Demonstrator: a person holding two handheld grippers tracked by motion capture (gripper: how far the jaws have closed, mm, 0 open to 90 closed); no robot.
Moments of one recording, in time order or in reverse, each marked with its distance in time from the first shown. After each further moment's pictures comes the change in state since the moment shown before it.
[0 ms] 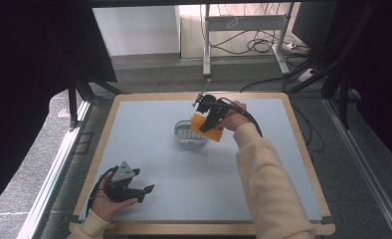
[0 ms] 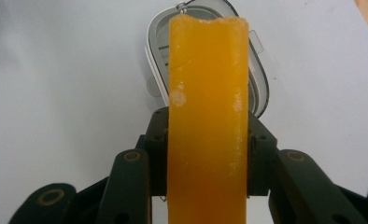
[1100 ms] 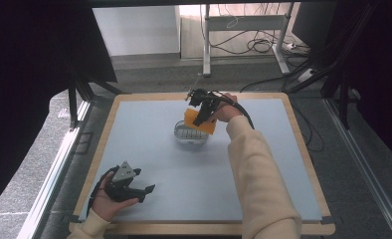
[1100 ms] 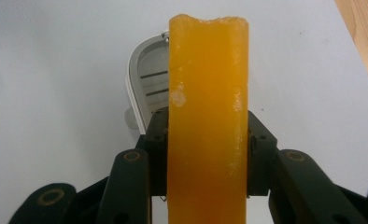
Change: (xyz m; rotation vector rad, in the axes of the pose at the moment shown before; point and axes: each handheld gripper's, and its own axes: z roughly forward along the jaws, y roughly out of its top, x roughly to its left) left arm -0.002 0.001 0.001 -0.001 -0.007 0.003; right arm -0.017 0.029 0.016 0.004 0.010 -0.071
